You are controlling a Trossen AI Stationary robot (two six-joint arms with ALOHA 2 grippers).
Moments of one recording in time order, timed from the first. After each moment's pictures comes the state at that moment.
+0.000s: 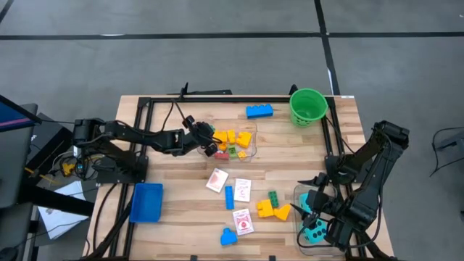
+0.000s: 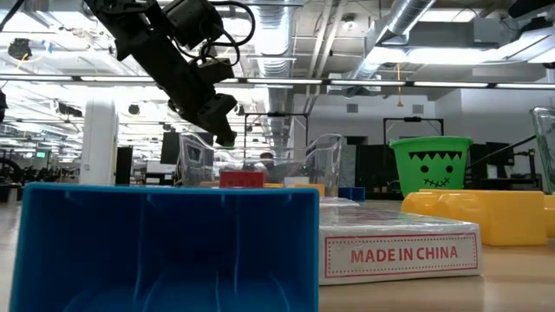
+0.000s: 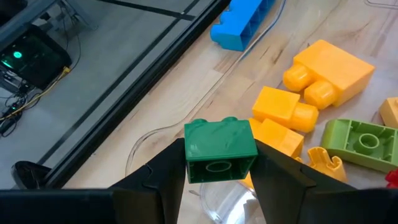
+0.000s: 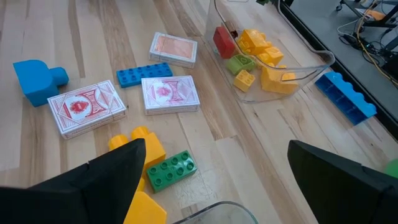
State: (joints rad) left arm 0.10 1.46 0.74 -0.02 -0.69 -0.13; right arm 1.05 1.48 1.17 -1.24 0.97 1.30
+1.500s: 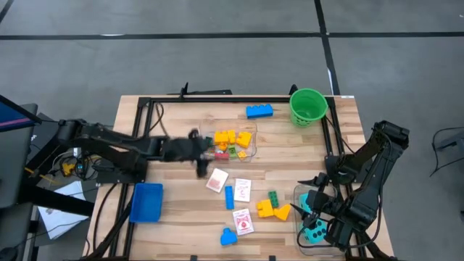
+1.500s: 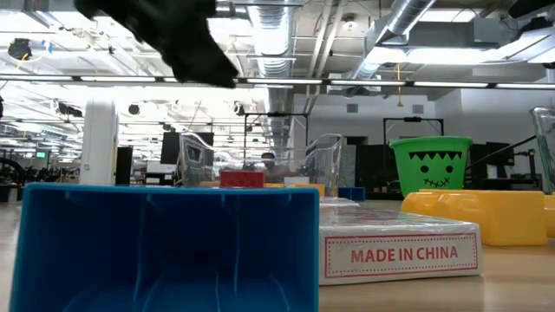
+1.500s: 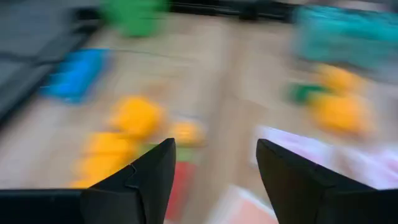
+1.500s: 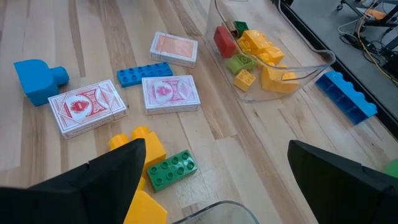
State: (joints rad) left arm -0.12 1.22 0.73 -0.03 -0.31 -0.15; right arm 1.05 1.48 1.17 -1.24 0.97 1.30
